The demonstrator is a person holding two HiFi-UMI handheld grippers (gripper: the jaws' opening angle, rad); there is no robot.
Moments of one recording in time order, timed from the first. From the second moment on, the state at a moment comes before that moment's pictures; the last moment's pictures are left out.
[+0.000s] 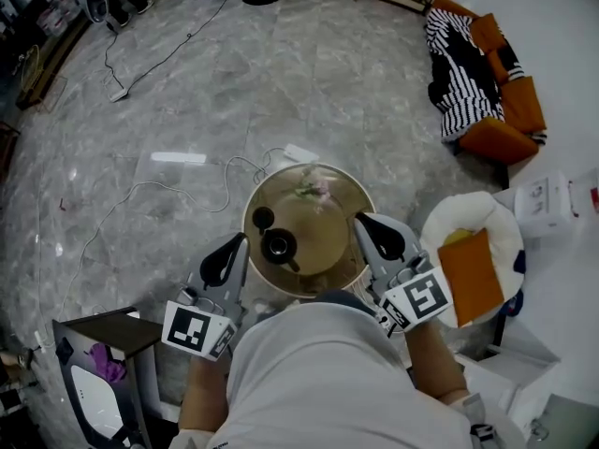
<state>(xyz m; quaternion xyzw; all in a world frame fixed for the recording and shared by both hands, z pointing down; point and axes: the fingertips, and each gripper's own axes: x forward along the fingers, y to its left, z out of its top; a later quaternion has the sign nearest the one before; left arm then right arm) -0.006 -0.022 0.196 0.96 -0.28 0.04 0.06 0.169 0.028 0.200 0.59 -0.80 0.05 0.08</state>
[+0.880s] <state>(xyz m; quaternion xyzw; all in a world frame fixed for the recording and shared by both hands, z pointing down) -0.001 -0.016 0.198 0.96 -0.27 0.04 0.06 0.166 0.036 0.212 0.59 -0.80 0.06 0.07</state>
